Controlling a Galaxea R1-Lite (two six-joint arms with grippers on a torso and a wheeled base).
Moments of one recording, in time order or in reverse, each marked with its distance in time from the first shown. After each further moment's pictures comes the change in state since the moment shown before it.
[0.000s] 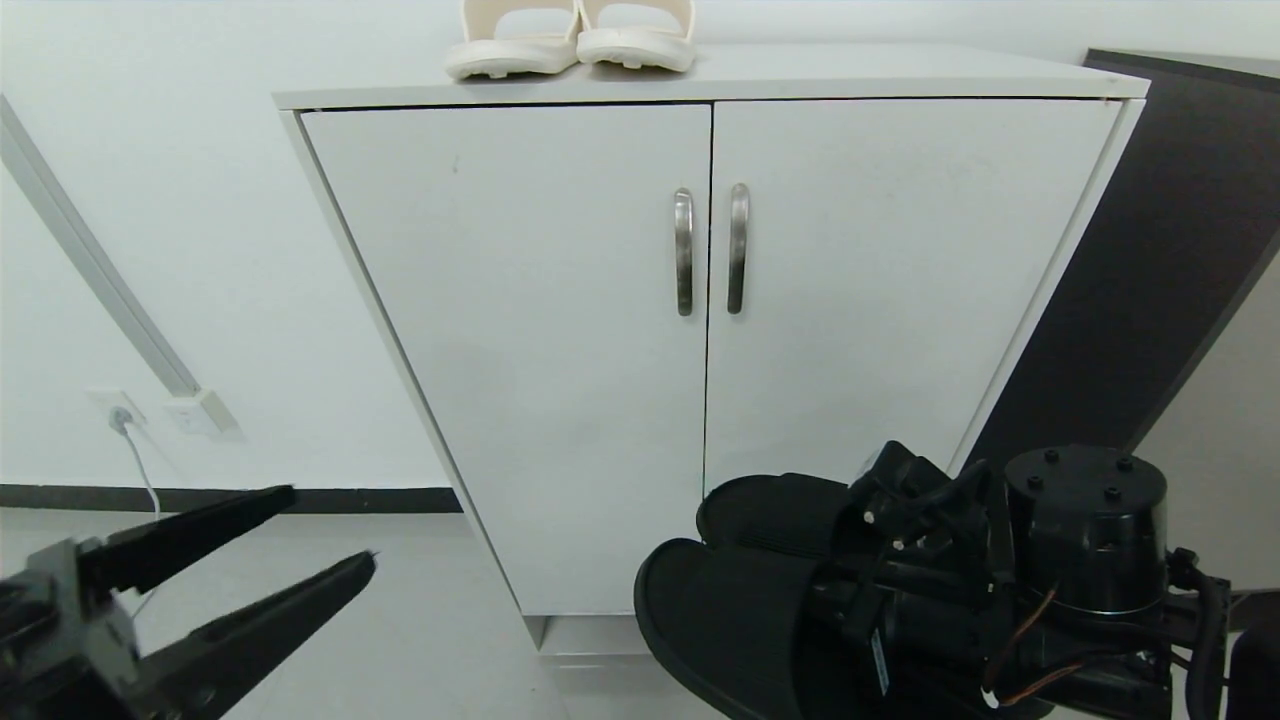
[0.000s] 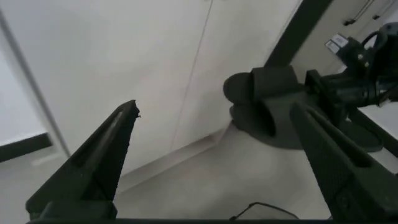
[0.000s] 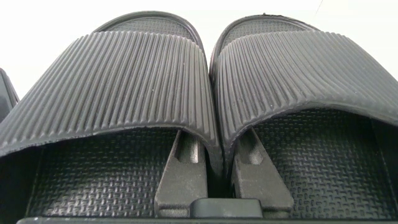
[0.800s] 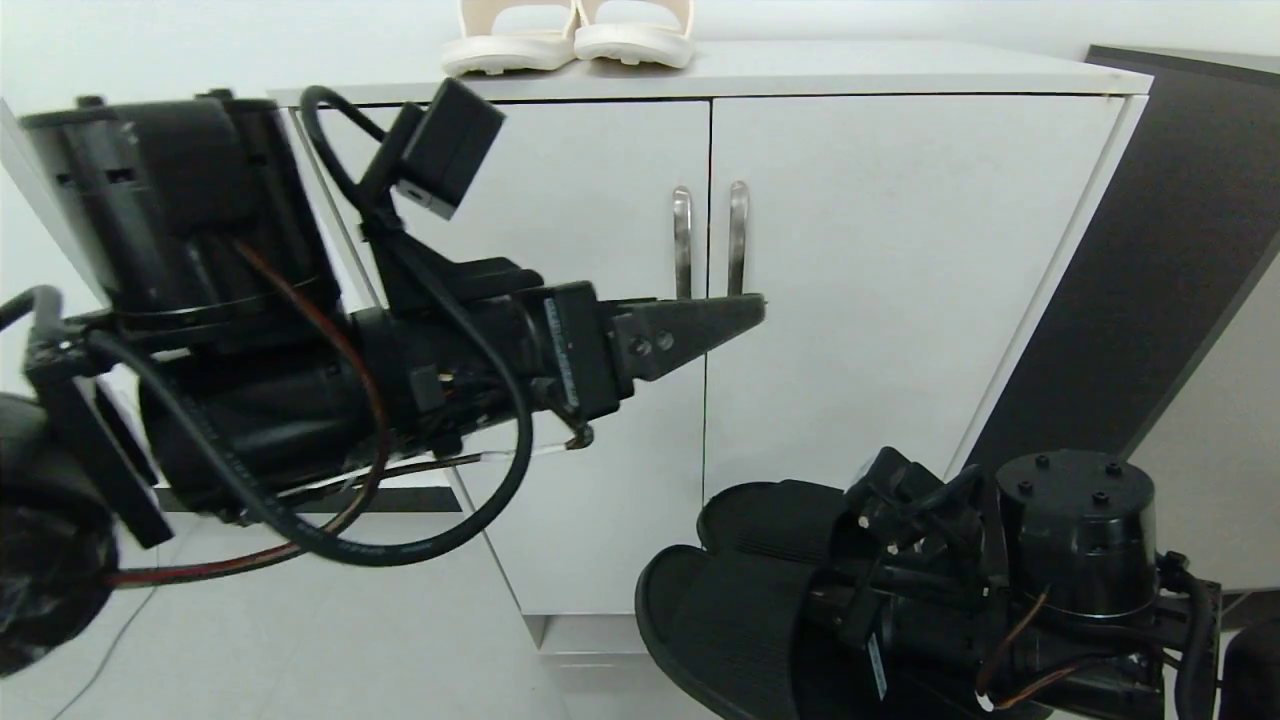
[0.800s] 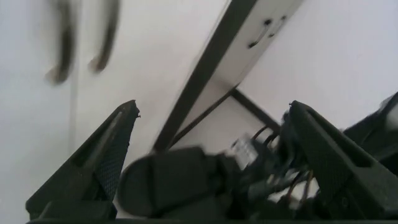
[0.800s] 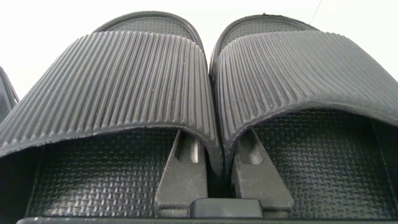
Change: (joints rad) left arm -0.413 0.554 -0.638 -0.047 0.054 -0.133; right arm -0.001 0.013 0.004 0.000 0.000 0.005
